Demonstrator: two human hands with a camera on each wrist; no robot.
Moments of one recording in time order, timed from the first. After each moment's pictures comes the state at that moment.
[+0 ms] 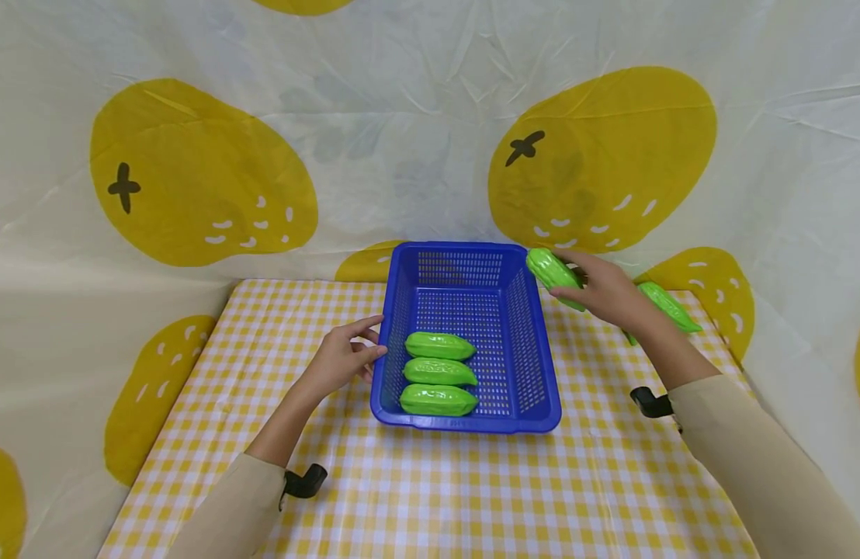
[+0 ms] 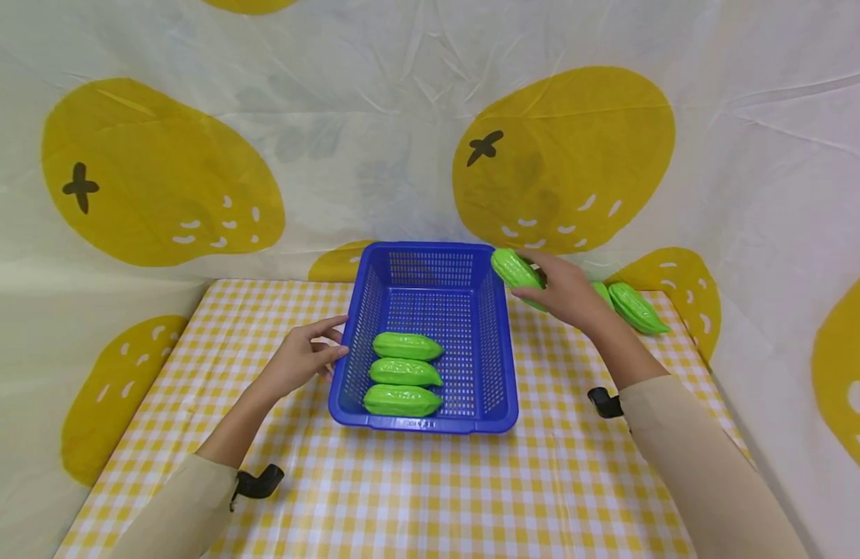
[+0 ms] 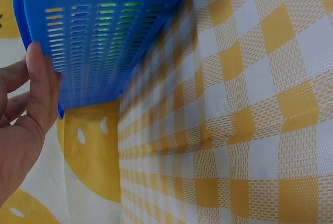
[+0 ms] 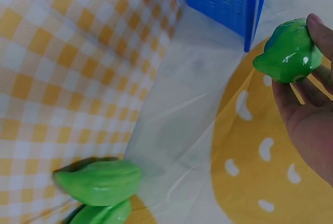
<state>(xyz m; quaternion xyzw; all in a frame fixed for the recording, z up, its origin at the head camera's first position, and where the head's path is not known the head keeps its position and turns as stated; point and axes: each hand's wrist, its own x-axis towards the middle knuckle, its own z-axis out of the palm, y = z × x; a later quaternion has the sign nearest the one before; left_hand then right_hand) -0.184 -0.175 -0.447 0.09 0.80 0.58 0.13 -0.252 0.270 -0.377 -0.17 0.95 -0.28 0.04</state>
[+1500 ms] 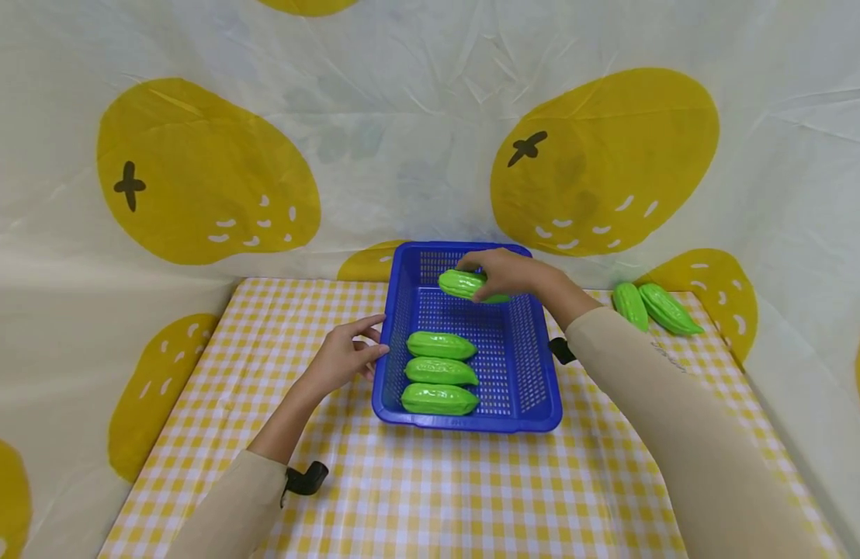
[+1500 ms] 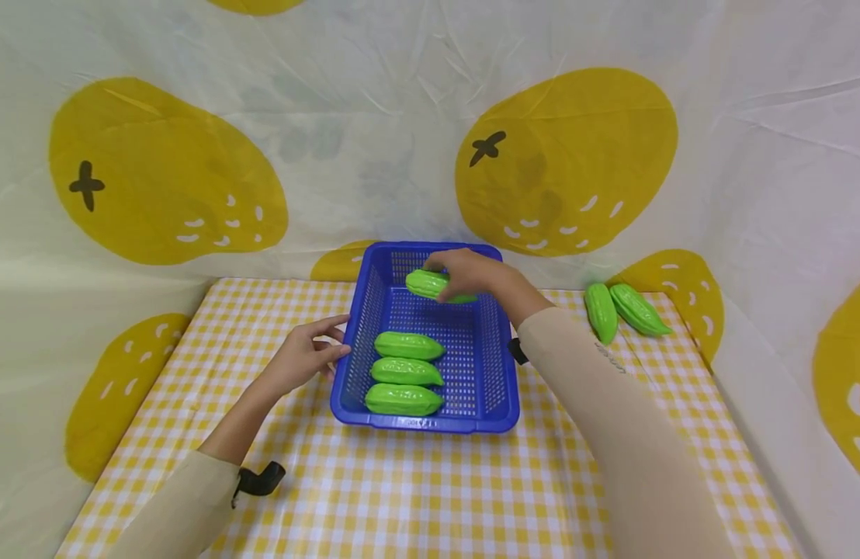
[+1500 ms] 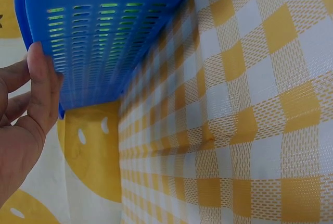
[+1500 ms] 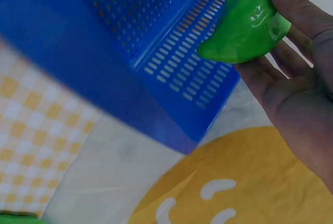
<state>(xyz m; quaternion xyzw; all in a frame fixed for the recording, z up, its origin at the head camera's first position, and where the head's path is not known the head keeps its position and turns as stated) -0.185 -0.175 -0.449 0.09 0.80 0.57 0.12 -0.315 0.144 -0.369 -0.31 0.91 -0.19 0.20</state>
